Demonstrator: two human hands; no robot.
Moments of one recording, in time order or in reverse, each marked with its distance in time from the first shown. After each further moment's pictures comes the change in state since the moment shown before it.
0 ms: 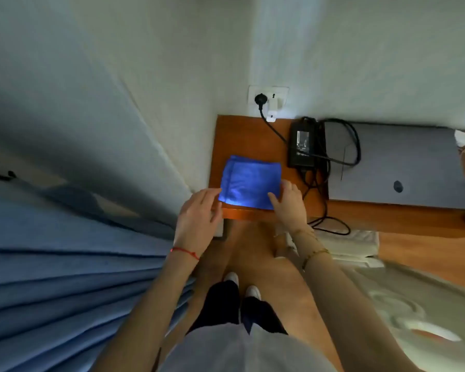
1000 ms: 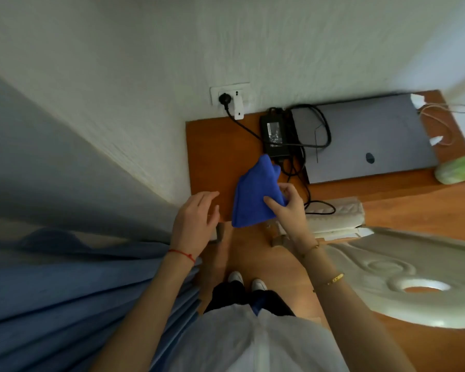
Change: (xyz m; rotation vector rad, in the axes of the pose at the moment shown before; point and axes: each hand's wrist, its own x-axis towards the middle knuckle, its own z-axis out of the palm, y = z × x) left_hand 0.030 0.003 0.002 -0.048 -0.167 0.156; right_hand -0.058 -0.007 -0.028 0.777 0.163 0.105
